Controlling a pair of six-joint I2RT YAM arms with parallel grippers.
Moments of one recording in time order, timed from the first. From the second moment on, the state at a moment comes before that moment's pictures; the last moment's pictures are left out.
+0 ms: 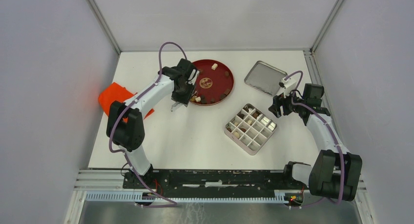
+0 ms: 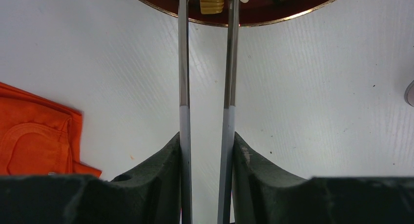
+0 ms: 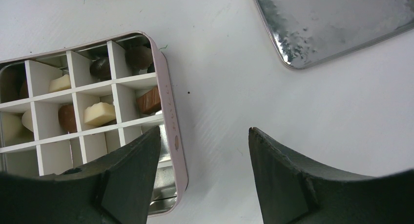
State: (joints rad) left arm -0.47 1.76 1.47 -0.94 -0.08 -0.05; right arm -0.17 1.20 0.72 -0.30 -0.65 -0.48
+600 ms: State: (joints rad) left arm -0.47 1.79 1.52 -0.94 -0.07 -0.05; right arm -0.17 1.20 0.72 -0.30 -0.65 -0.49
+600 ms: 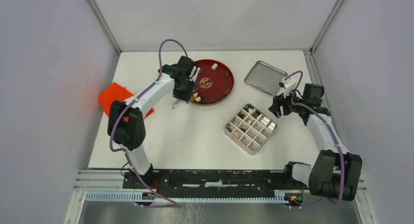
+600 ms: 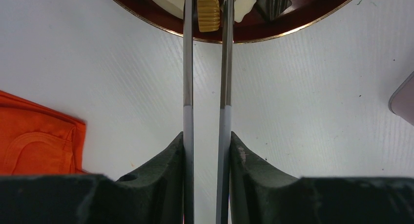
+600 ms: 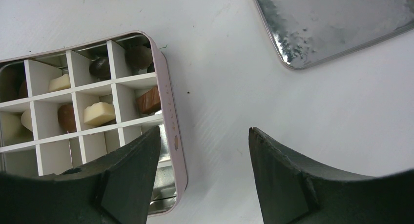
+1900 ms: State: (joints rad) left arm -0.42 1.41 1.17 -0.55 0.38 -0.24; right arm -0.10 1.15 0.72 -0.32 -0.84 -0.64
